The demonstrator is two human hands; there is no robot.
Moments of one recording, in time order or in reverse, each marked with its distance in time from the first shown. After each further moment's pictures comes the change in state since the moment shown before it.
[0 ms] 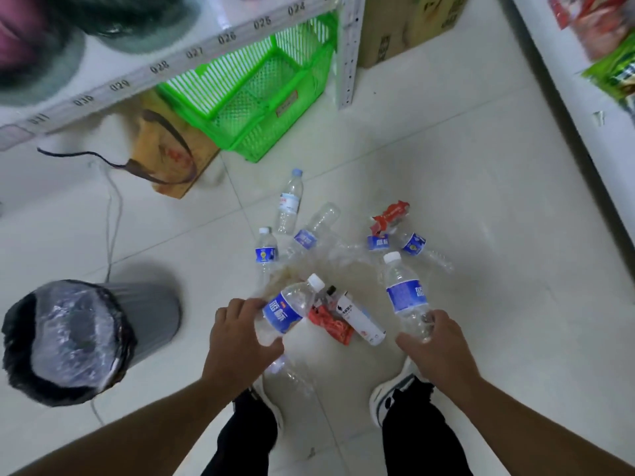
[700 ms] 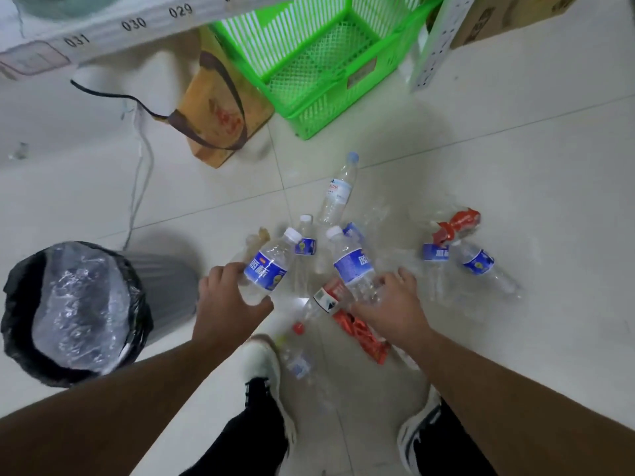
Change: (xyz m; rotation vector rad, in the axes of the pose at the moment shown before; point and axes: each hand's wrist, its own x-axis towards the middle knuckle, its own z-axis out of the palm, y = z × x) left_hand 0.074 -0.127 0.010 -0.080 0.180 -0.257; right_hand 0.100 -0.102 0.169 -0.199 -0.170 -0.345
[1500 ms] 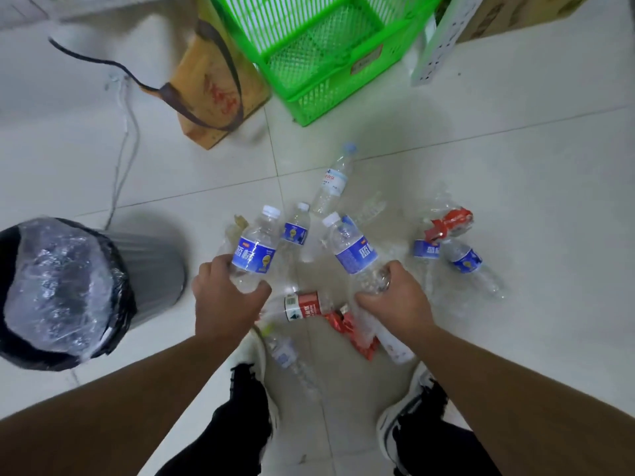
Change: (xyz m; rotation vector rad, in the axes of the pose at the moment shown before) left_hand -0.017 0.023 0.009 -0.193 0.100 -0.189; right_hand -0.005 0.000 -0.023 -0.046 0.093 0.007
